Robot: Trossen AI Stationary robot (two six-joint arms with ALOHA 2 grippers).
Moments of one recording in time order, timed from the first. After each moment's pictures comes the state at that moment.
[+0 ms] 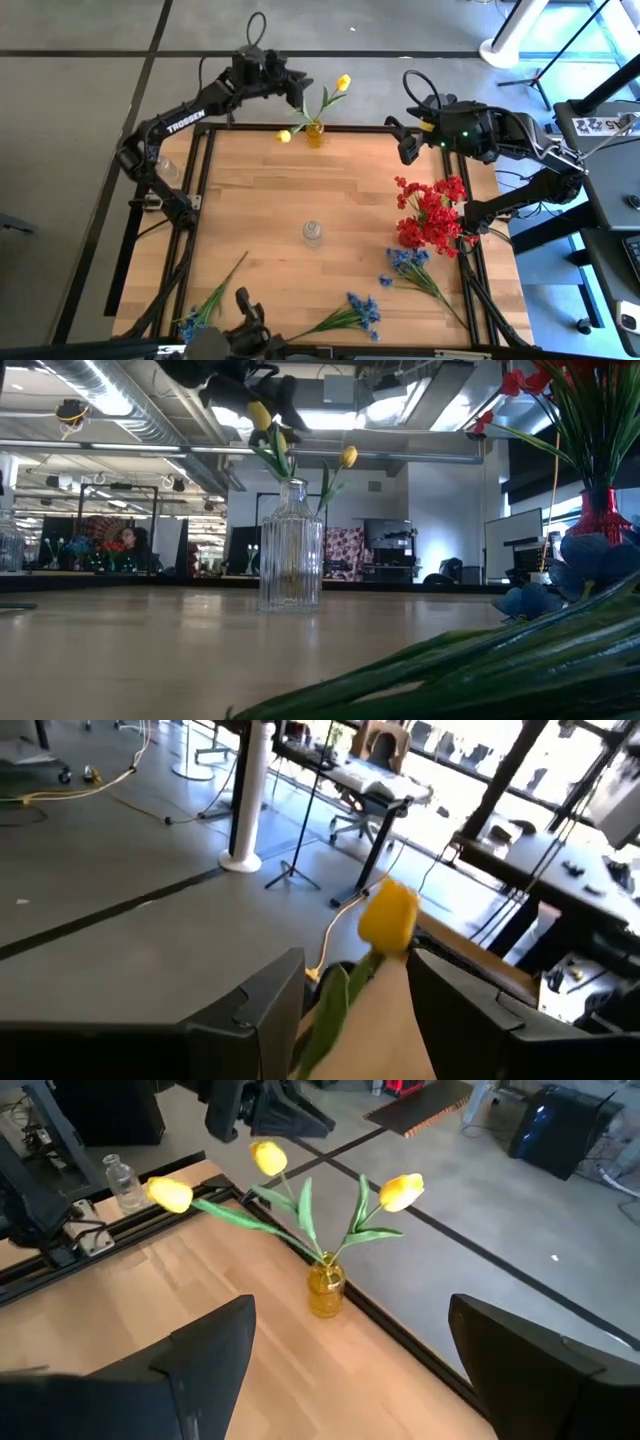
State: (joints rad) left arm 0.79 1.58 1.44 -0.11 0.24 -0.22; right arm -0.08 1.28 1.80 -1.07 0.56 0.33
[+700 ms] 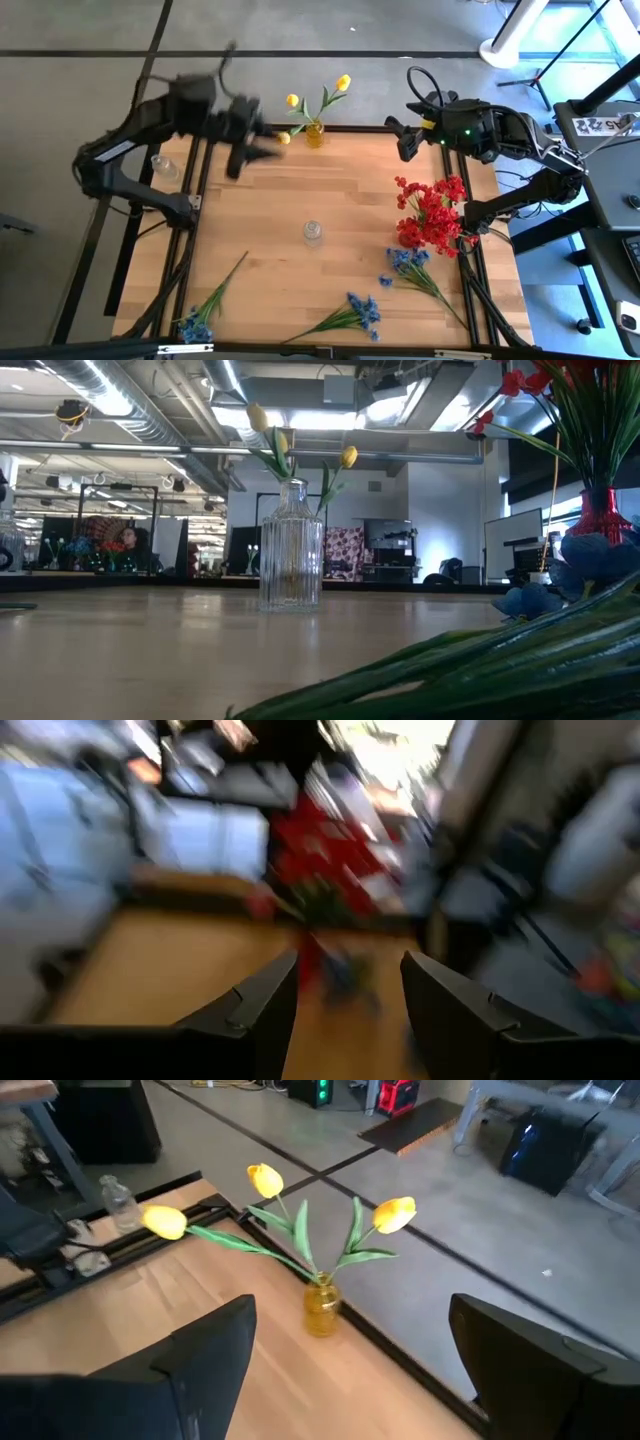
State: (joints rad) left arm 0.26 1.23 1.67 -0.76 0.35 -0.07; right arm -0.08 1.28 1.80 -1.02 0.59 0.31
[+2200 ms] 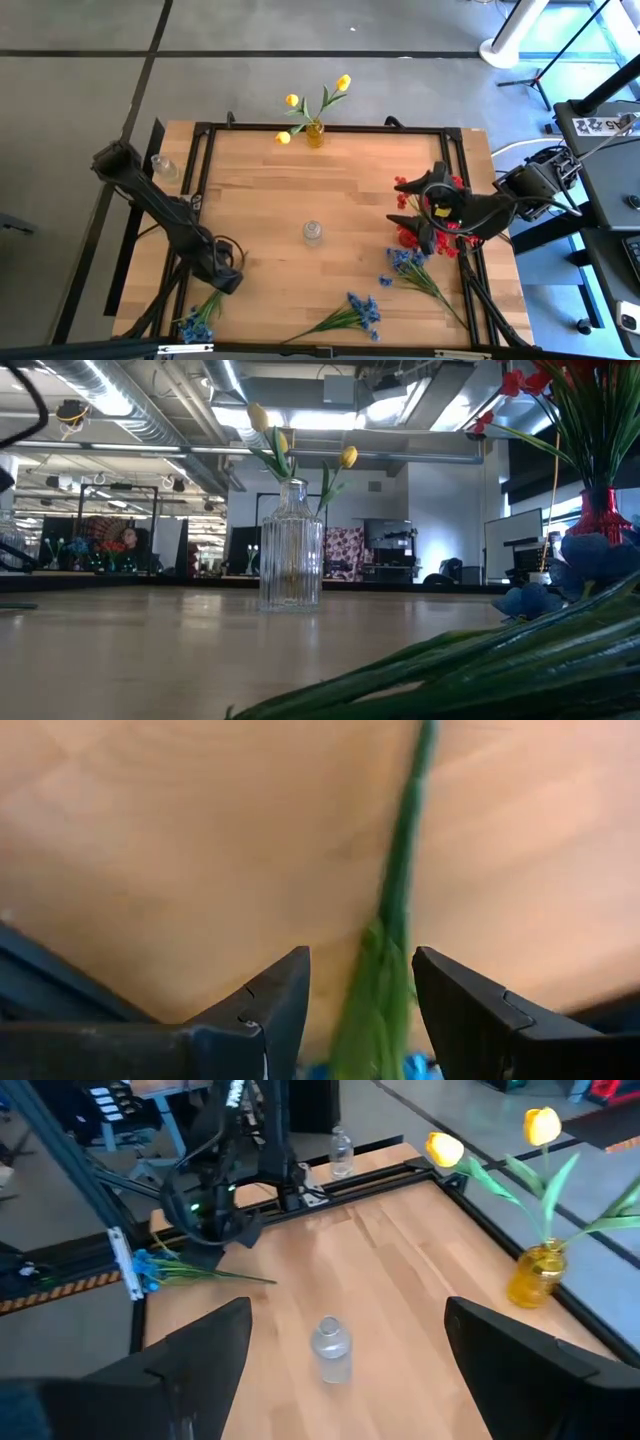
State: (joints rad) left arm -0.76 1.29 0.57 -0.55 0.23 -1.96; right arm 0.58 1.33 1.80 -1.08 0.71 0.60
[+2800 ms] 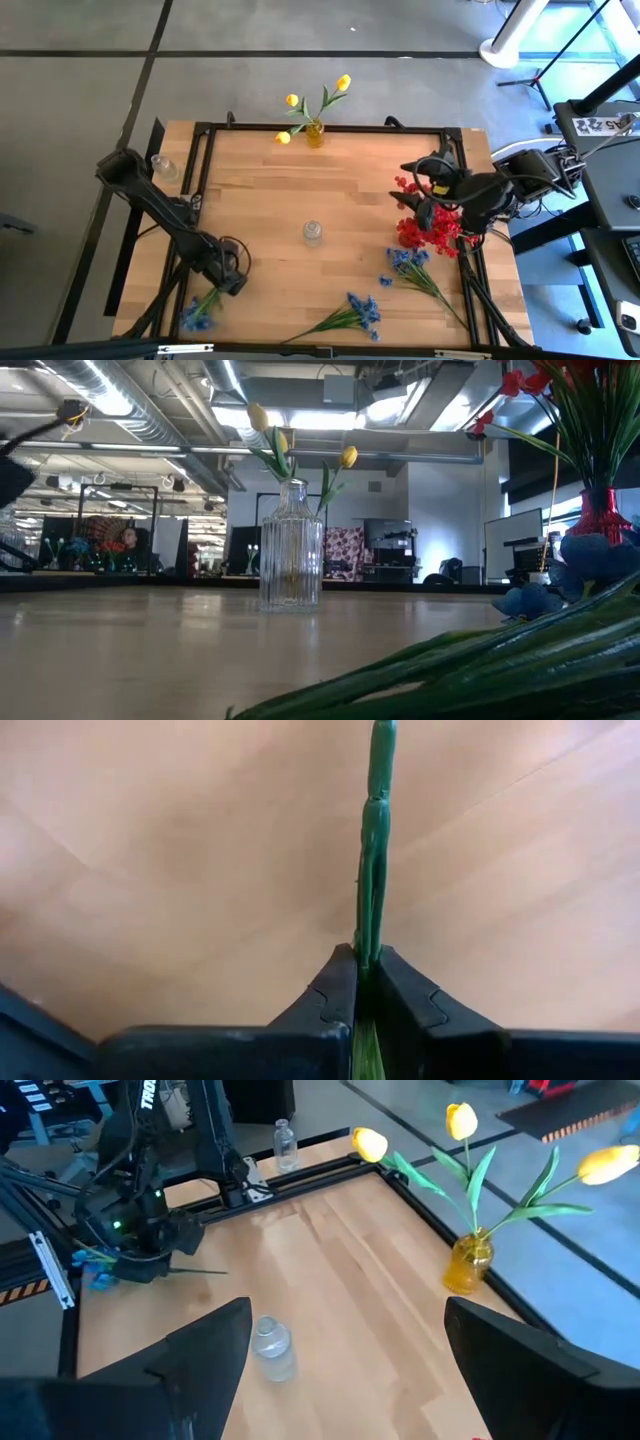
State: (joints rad) left arm -0.75 1.39 0.65 -0.63 0.12 -1.83; right arm 0.46 1.29 1.80 -1.16 0.69 0.56
